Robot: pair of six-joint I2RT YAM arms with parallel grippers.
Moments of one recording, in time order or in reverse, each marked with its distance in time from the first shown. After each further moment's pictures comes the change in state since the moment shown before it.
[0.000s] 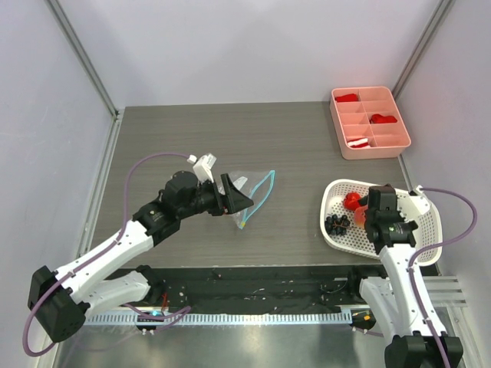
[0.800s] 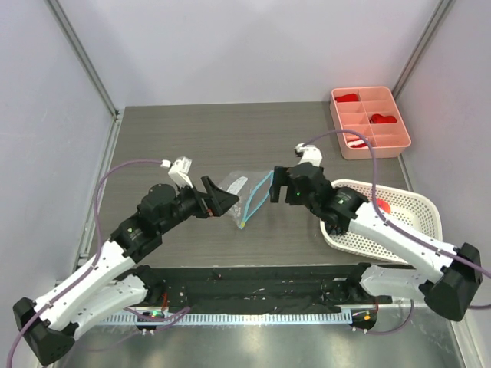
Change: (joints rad) left arm 0.000 -0.233 -0.063 -0.017 -0.167 0.039; right arm 0.768 0.418 0.399 0.182 -0.232 -0.301
